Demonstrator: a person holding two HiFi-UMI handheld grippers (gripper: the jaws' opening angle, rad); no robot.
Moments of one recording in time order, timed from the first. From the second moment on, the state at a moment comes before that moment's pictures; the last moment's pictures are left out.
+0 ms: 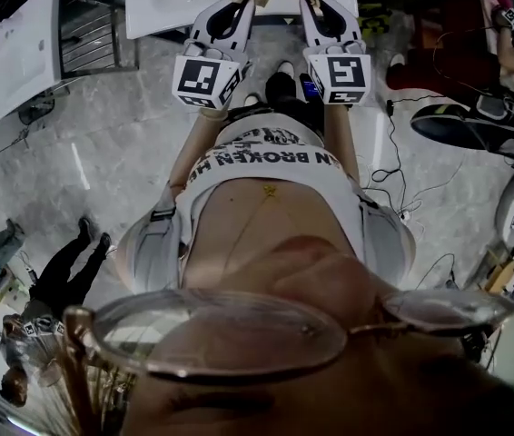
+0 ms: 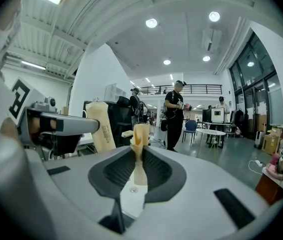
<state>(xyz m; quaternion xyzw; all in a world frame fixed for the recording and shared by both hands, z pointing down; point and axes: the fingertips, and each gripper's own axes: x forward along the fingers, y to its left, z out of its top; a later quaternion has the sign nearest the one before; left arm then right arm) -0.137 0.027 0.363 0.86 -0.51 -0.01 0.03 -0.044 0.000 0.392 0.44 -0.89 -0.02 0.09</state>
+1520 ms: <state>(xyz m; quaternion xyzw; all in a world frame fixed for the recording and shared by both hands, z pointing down) -0.133 -0.135 0.363 0.87 -0.49 -0.01 0.02 -0.039 -0.157 0.391 0.47 -0.88 -0.02 0.10</state>
